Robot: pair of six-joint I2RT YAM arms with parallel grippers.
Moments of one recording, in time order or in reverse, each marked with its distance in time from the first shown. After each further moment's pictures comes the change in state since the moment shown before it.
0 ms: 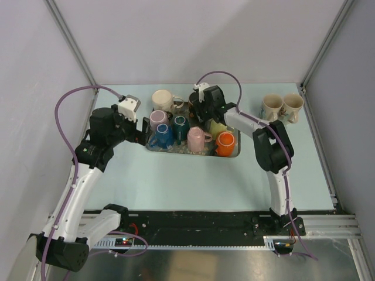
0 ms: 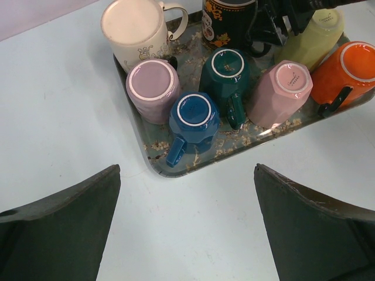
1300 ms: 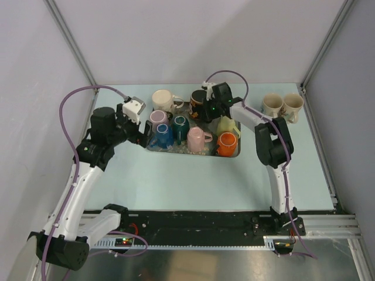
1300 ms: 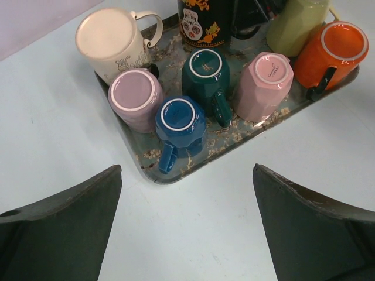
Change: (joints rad) left arm 0.000 0.011 0.000 0.001 0.092 0.076; right arm -0.079 0.077 0.095 -0.124 -0.163 0.056
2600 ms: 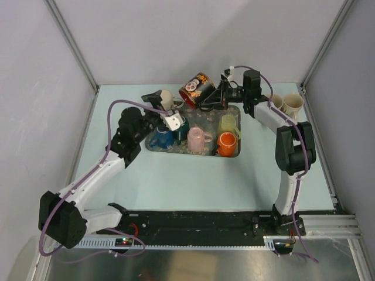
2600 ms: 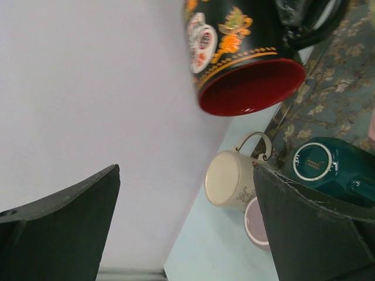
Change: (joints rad) left arm -0.248 0.204 -0.152 0.755 -0.138 0.768; right arm -0.198 -0.196 -0.196 0.487 -0.983 1.015
